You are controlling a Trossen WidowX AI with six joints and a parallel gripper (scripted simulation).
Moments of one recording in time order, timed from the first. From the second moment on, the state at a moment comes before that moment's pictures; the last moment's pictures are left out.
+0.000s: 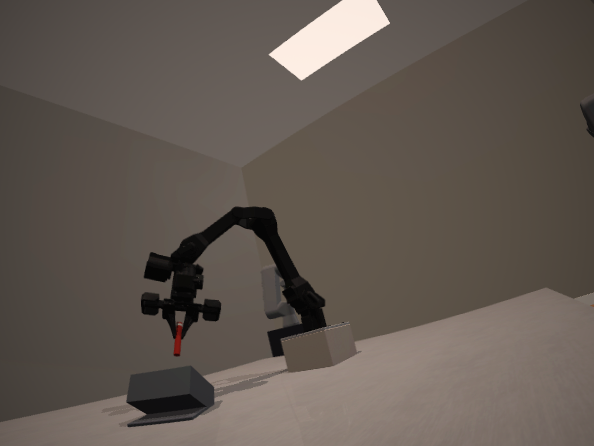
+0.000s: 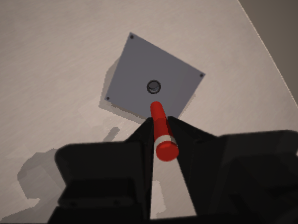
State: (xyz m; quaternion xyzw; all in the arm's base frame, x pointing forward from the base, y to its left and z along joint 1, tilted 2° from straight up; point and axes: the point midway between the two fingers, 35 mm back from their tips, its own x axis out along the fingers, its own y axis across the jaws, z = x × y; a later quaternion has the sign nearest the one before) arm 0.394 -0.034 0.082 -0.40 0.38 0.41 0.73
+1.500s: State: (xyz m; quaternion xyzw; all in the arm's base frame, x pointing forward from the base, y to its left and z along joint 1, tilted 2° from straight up) arm 0.419 -0.012 0.039 -0.40 0.36 0.42 0.73
